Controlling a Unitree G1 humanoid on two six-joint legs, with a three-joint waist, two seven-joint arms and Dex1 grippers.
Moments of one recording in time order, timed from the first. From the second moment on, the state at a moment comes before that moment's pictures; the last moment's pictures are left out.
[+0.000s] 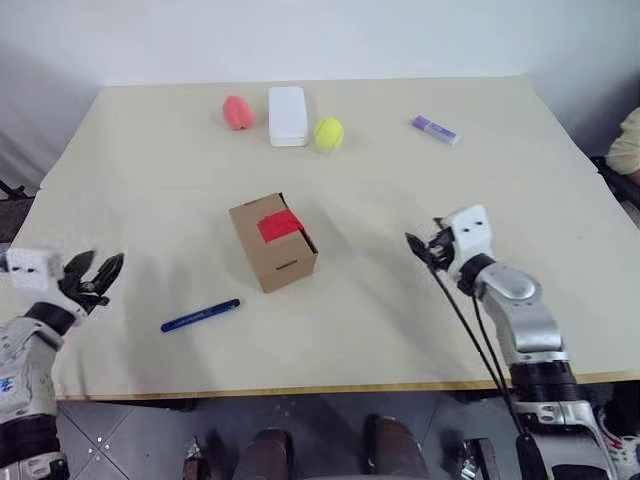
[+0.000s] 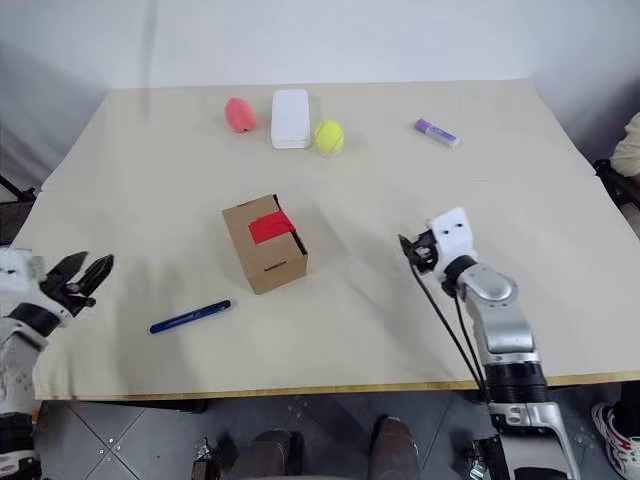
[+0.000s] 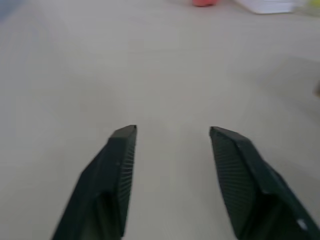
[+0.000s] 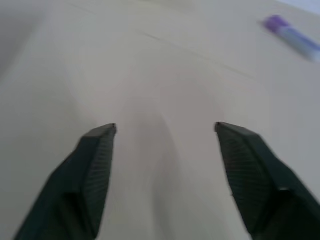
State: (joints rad) left arm -0.19 0.68 0.51 0.28 -0.44 0.21 -0.61; right arm -0.47 -0.42 -0.02 0.12 0.14 0.31 0.50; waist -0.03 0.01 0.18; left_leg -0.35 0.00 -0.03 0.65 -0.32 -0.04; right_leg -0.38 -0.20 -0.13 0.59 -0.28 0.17
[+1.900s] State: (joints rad) left arm -1.00 0.31 0.07 0.94 -0.10 -0.04 -1.13; right arm -0.29 -0.50 0.01 -0.68 0.39 1.22 0.42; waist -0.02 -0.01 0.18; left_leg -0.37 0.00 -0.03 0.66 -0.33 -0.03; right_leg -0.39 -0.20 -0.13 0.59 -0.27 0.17
